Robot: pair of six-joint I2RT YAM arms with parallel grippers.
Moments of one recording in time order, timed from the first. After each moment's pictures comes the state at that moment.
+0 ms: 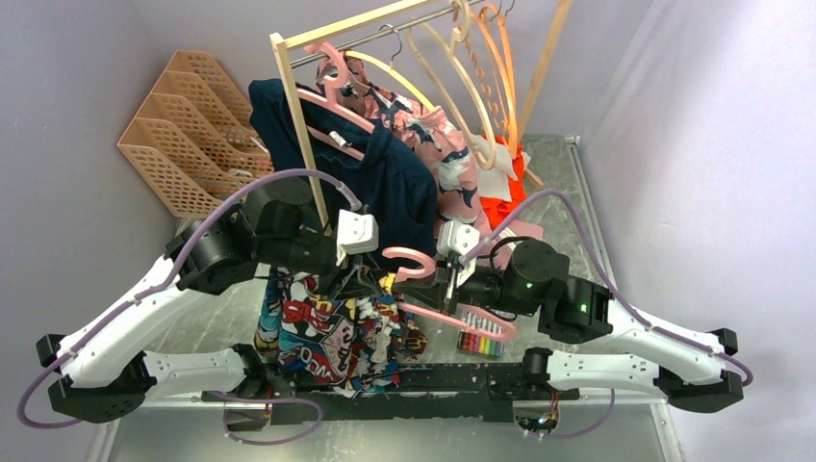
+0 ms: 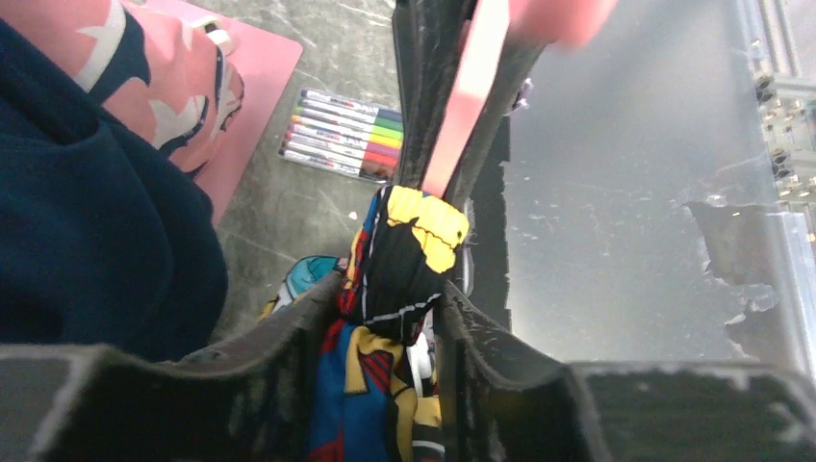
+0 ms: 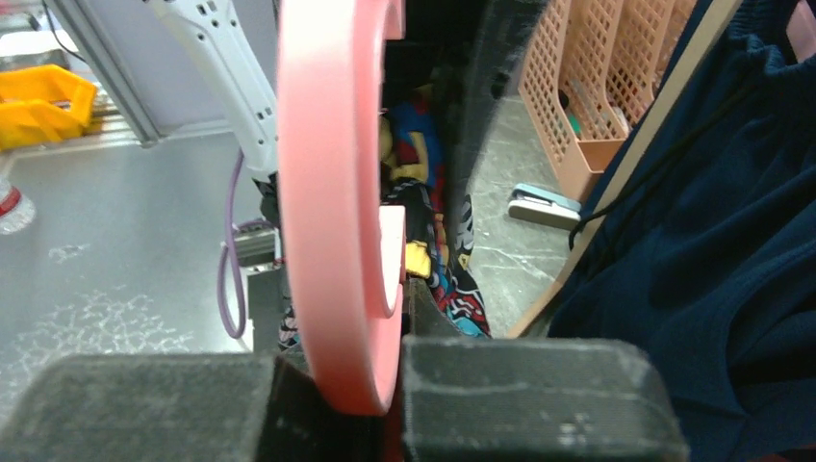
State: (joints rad) left arm -0.97 1.09 1.47 -0.88 0.56 0.17; right arm 1.27 0.82 1.06 -0.26 -0.09 -0.04
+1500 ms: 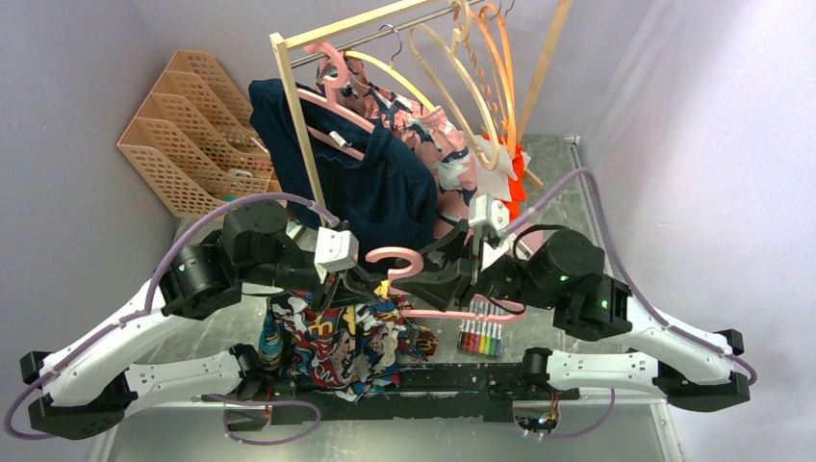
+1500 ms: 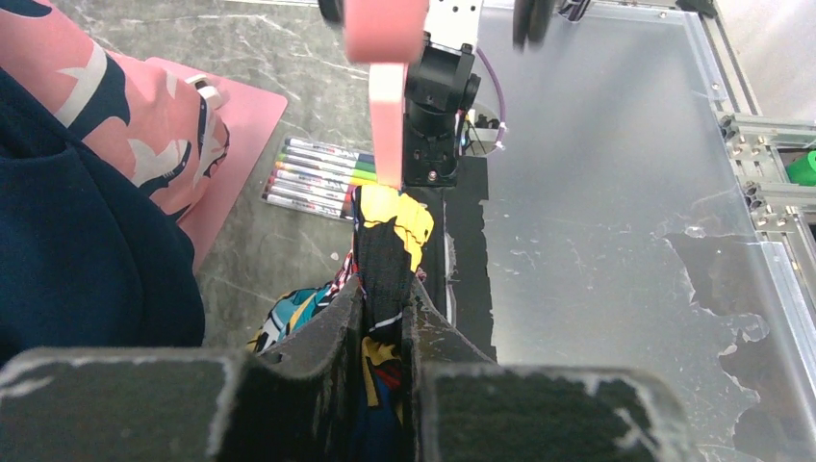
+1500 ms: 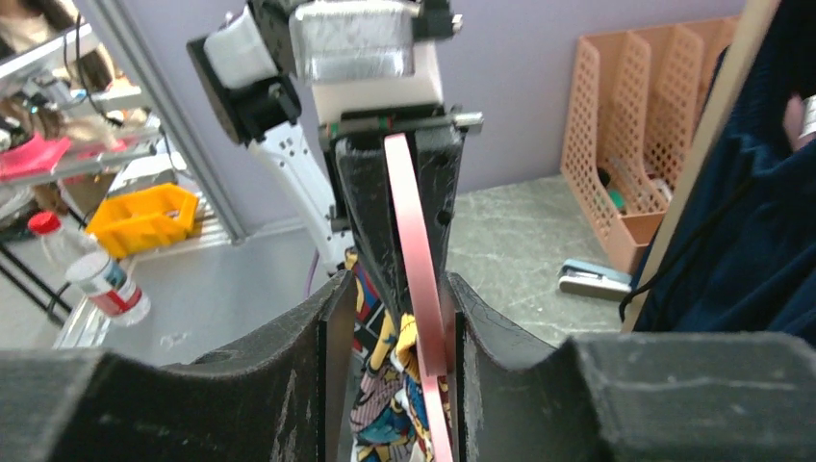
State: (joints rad) left arm -1.01 0.92 1.26 -0.67 0.58 0.10; right arm 1.27 0.83 1.17 -0.21 -0.14 0.11
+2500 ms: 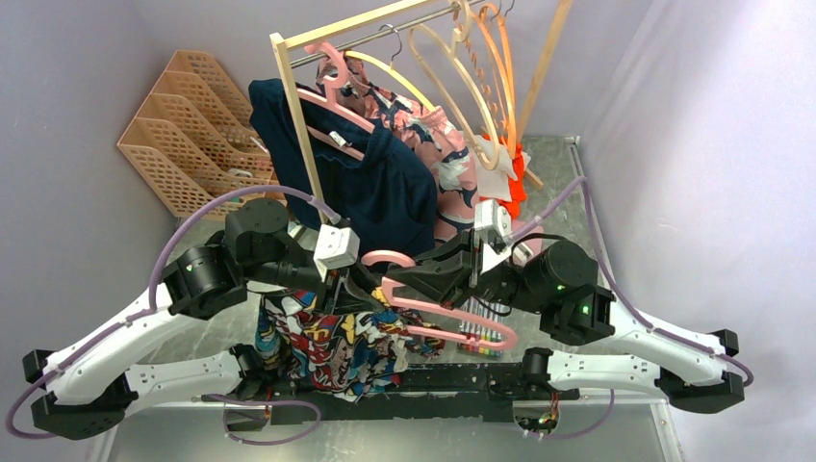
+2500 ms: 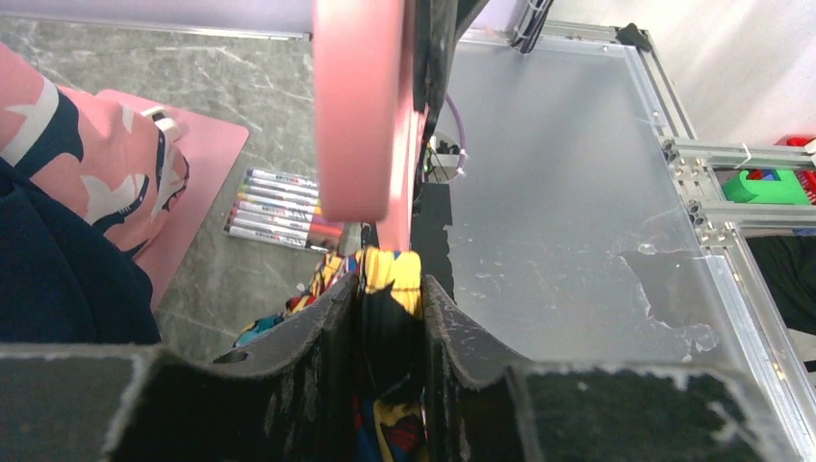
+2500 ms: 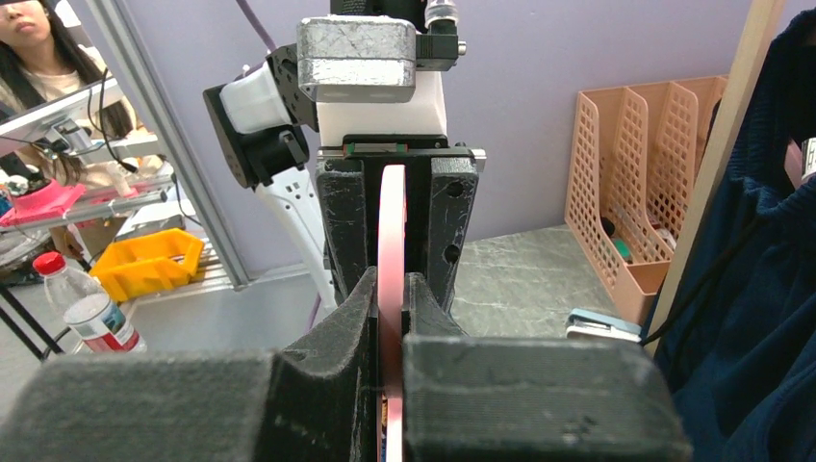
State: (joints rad) left arm -1.01 0.92 1.23 -0.58 0.65 0.01; right arm 1.27 0.81 1.05 0.03 -0.12 0.14
